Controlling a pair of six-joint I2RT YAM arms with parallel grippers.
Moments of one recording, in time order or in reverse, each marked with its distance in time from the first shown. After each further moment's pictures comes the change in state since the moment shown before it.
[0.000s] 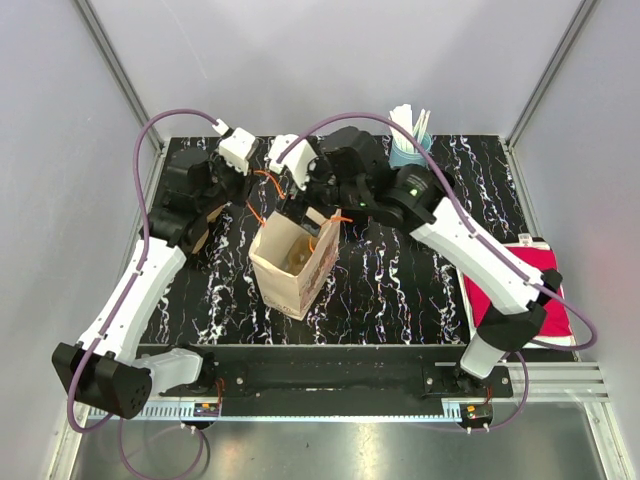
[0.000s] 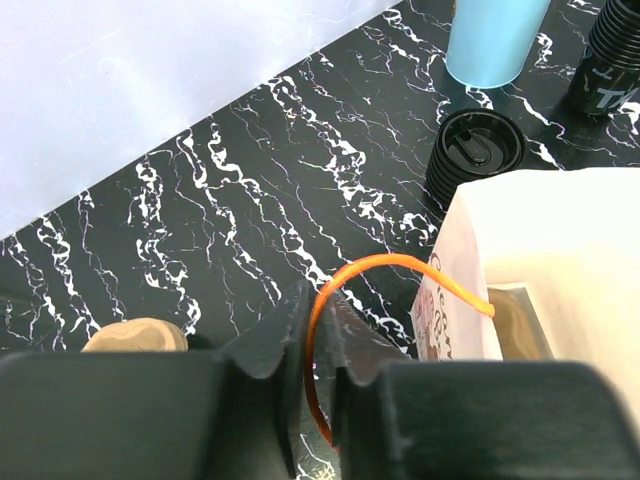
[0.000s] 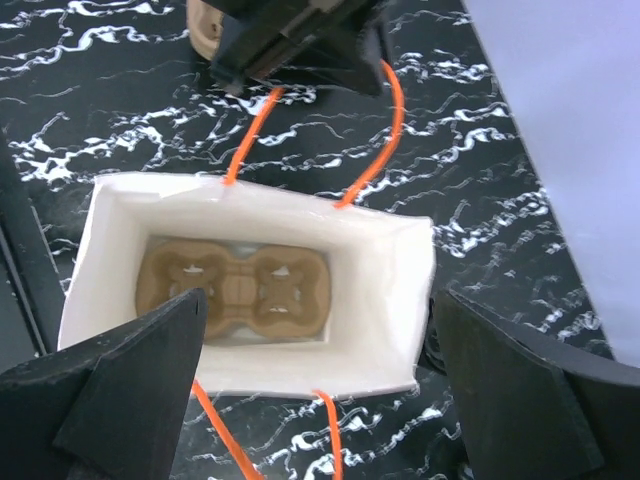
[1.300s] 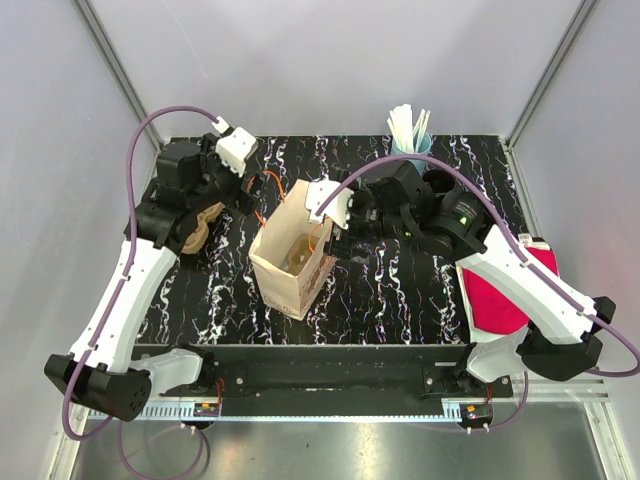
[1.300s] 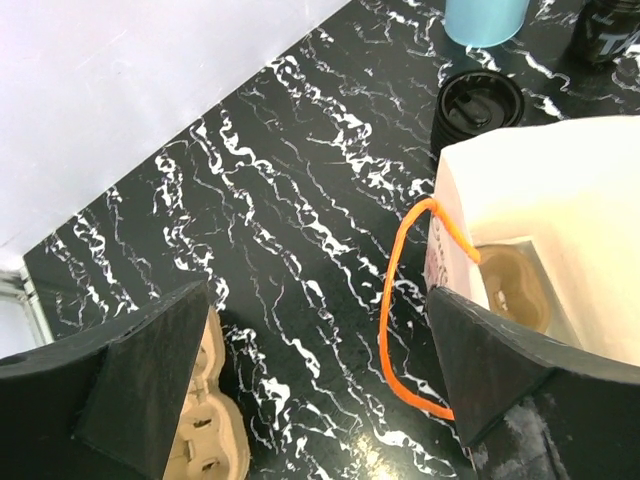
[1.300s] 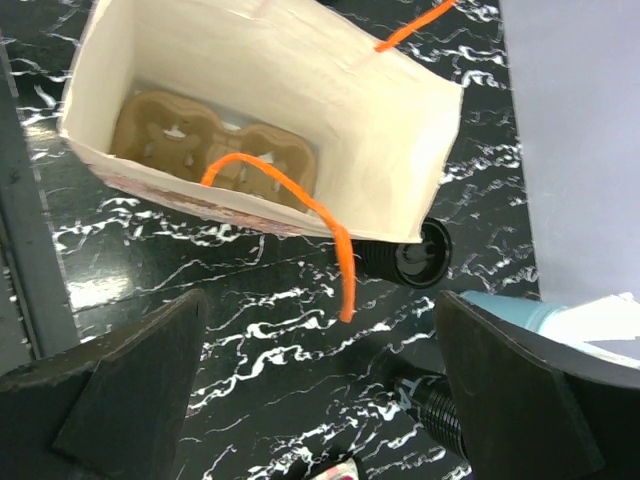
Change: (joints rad) left arm 0.000 -0.011 0.143 -0.227 0.006 0.116; right arm 0.000 -0.285 -0.282 -0.123 0.003 -0.235
